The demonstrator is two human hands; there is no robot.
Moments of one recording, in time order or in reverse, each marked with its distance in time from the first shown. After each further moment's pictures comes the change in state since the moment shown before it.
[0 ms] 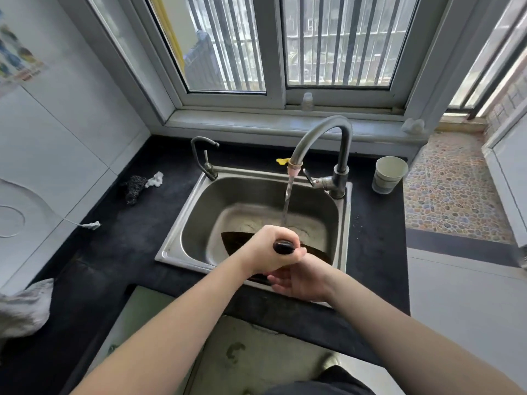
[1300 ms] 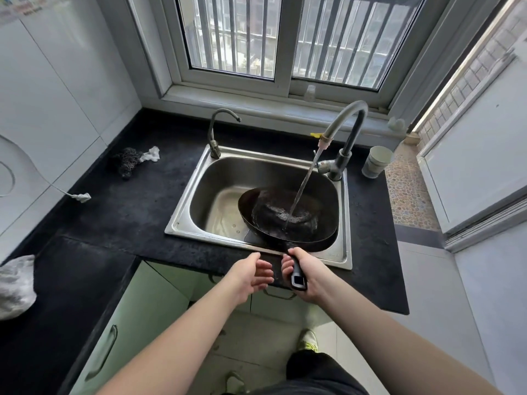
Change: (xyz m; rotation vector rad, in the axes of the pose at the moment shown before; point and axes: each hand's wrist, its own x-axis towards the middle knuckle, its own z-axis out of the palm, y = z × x) left_hand -0.135 -0.113 0.022 -0.955 0.129 -0.949; right_hand 0.029 0.097 0.091 0.608 0.359 -0.185
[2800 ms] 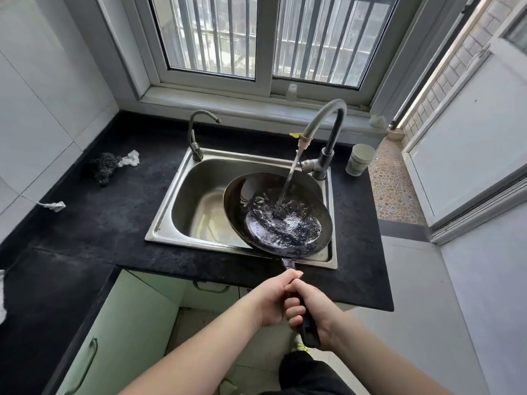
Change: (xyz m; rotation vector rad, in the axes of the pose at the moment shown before) left_hand 0.002 -0.035 0.073 0.030 -0.599 -0.204; right_hand -0.071 0.024 -0.036 -0.343 0.128 -0.070
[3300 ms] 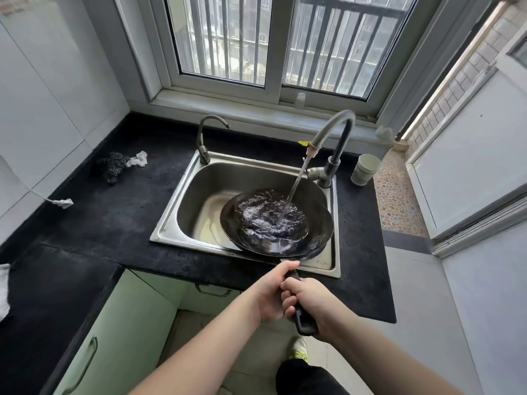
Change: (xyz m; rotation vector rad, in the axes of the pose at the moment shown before) left_hand -0.005 0.023 -0.006 -0.178 -0.016 -0.049; right_hand -0.006 -0.016 0.022 -0.217 -0.011 -0.173
